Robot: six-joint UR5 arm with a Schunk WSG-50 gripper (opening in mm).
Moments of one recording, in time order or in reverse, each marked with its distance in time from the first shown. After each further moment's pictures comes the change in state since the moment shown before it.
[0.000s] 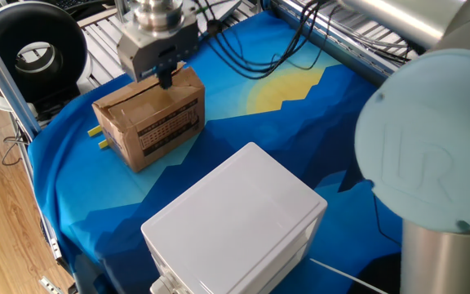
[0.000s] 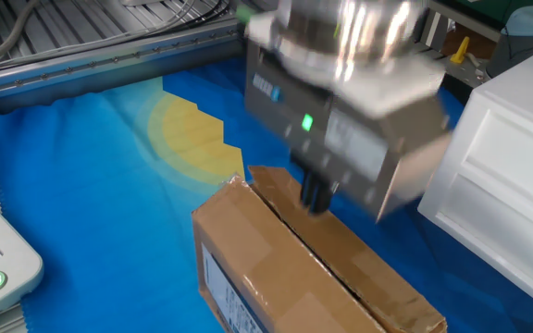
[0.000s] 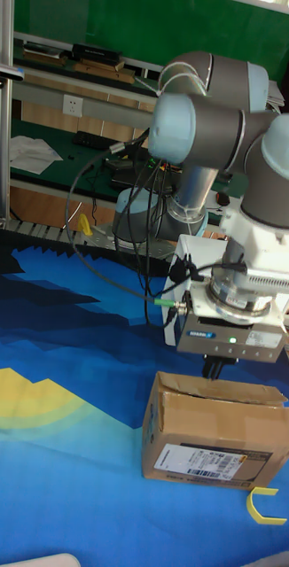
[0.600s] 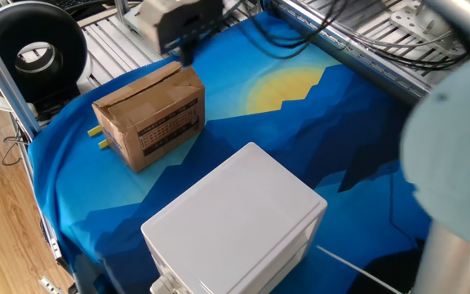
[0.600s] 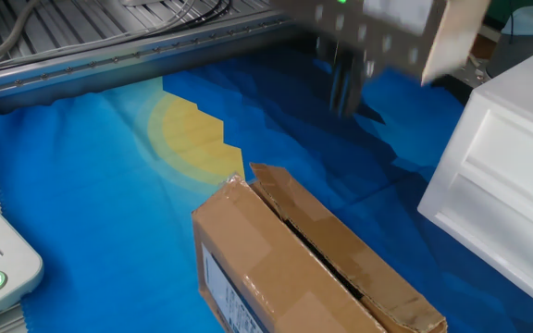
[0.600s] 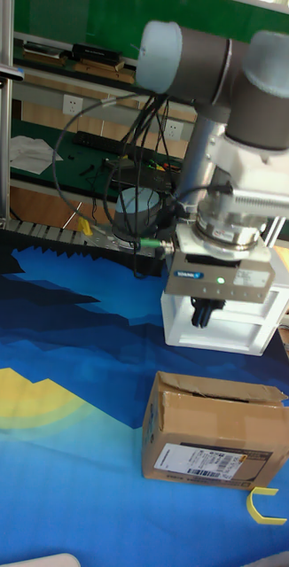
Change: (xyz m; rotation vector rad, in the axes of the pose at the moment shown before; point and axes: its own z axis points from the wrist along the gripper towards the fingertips) arm 0.043 -0.037 -0.067 -0.002 -0.022 -0.047
